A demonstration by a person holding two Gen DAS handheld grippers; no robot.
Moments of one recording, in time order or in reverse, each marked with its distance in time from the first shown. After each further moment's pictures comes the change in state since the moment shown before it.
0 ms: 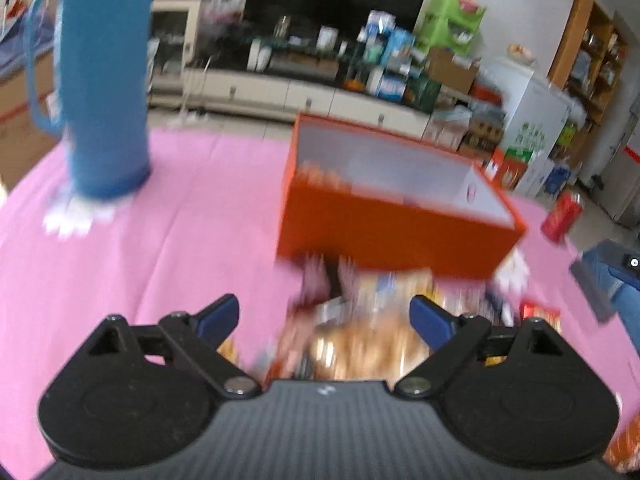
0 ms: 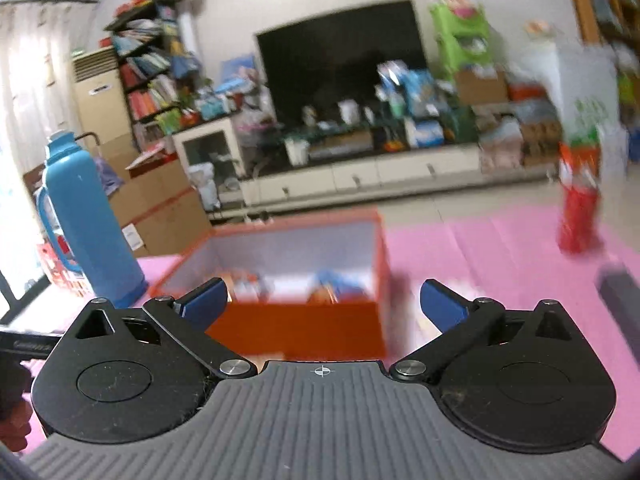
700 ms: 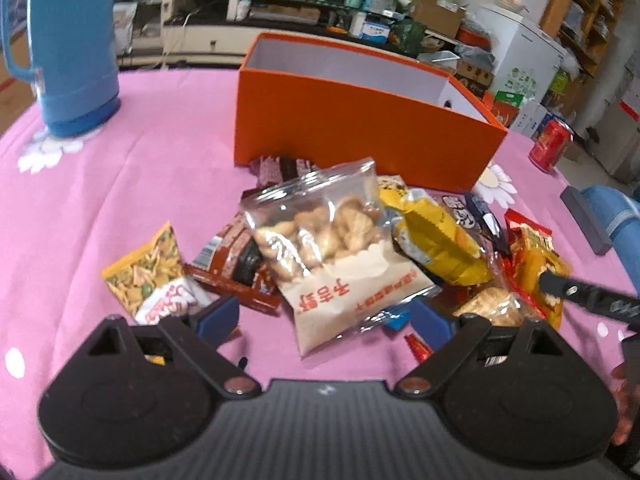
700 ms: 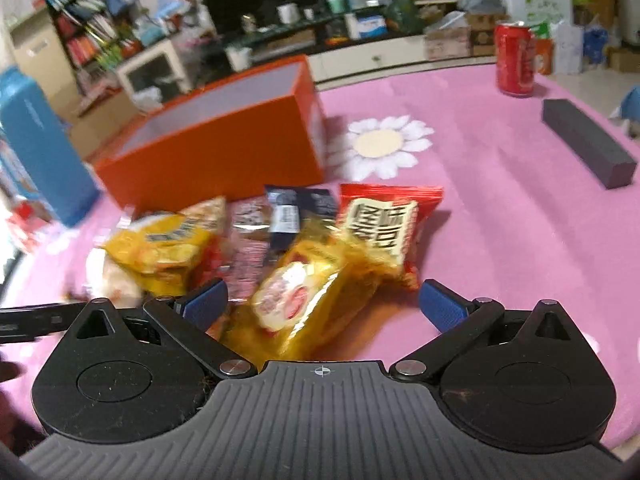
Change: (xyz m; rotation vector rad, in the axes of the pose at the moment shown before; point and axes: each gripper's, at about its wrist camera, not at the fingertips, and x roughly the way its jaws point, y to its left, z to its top) left arm 0.023 -0.032 -0.043 0.028 0.137 -0.030; right arm -0.001 -0.025 -0.091 0.084 0.277 -0.158
